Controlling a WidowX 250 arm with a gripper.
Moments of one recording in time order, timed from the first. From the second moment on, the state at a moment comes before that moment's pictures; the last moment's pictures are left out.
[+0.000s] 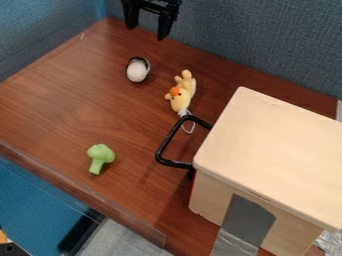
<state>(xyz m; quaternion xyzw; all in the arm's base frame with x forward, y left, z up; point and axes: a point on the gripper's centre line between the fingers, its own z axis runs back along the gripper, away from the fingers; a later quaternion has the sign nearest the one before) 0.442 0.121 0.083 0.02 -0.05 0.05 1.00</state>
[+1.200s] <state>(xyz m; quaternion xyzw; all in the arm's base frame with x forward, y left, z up) 0.325 -0.005 0.062 -0.05 0.00 -0.04 1.00</state>
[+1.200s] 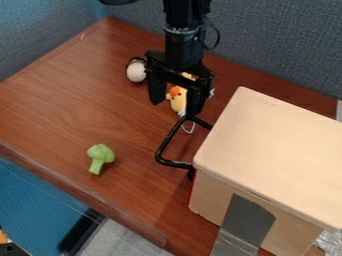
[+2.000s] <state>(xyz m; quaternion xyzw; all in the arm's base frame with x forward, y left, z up) 0.311 -0.002 -0.001 -0.04 0.10 -0.03 0.99</state>
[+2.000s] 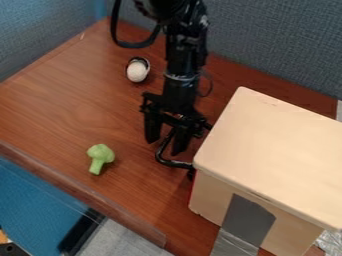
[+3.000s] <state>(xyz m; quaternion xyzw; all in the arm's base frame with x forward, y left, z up) 0.303 0.082 0.005 -0.03 0.09 0.08 0.99</state>
